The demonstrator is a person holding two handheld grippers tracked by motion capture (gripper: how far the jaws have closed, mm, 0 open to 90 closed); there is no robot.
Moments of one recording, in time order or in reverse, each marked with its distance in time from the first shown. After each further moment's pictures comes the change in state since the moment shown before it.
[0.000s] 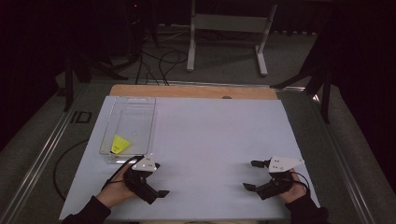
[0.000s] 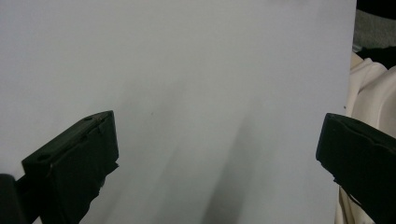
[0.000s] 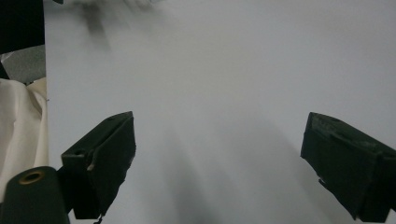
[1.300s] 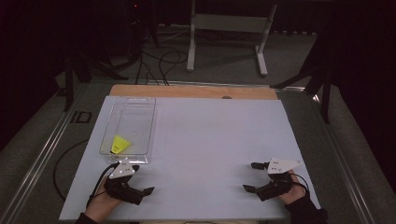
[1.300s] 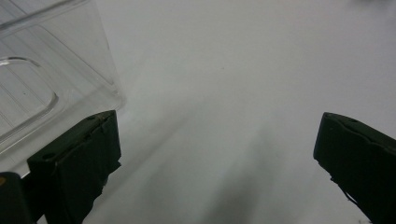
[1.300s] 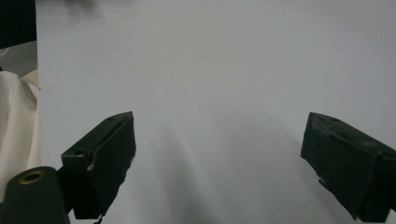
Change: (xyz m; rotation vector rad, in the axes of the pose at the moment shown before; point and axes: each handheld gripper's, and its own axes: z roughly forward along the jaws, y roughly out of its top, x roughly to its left) left arm 0.003 -0.051 -0.018 -0.109 0.211 -0.171; right arm -0.002 -0.010 0.004 0.023 -0.006 0.006
